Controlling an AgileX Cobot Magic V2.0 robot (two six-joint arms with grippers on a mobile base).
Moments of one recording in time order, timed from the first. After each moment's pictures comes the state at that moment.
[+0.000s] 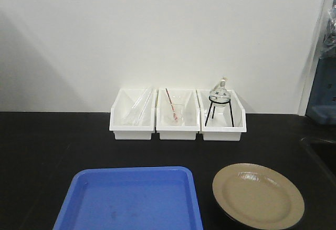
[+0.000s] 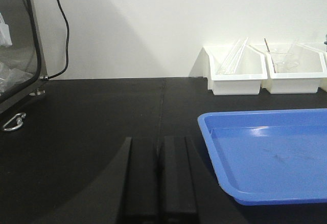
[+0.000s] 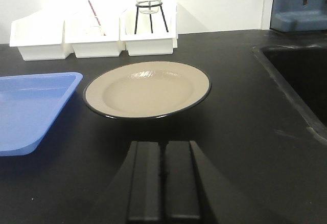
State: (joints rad) left arm 0.06 -0.01 0.03 -0.02 0.07 0.04; right arm 0.07 -0.01 0.03 -0.09 0.23 0.17
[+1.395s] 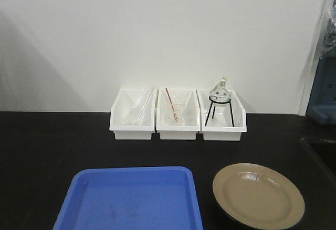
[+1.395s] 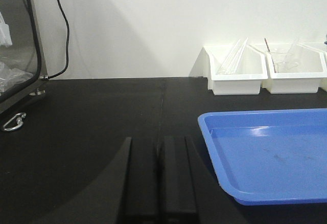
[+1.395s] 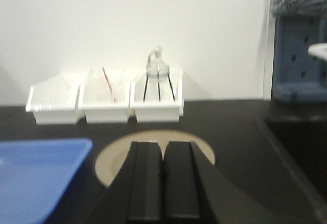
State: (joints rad) left arm 0.06 -0.01 0.03 -0.02 0.07 0.04; right arm 0.07 0.00 -0.05 -0.11 0.04 0.17
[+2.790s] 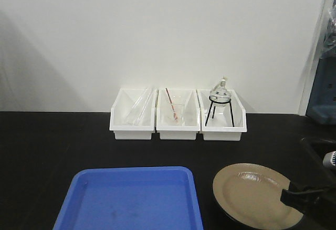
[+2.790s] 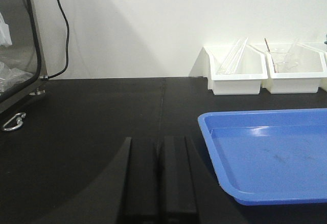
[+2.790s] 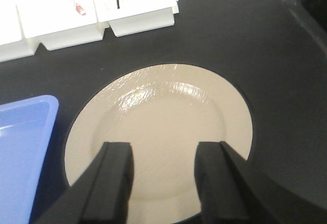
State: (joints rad) left arm 0.06 -0.01 0.03 -0.02 0.07 0.04; right arm 0.07 1.32 -0.58 0.07 -0.20 0.22
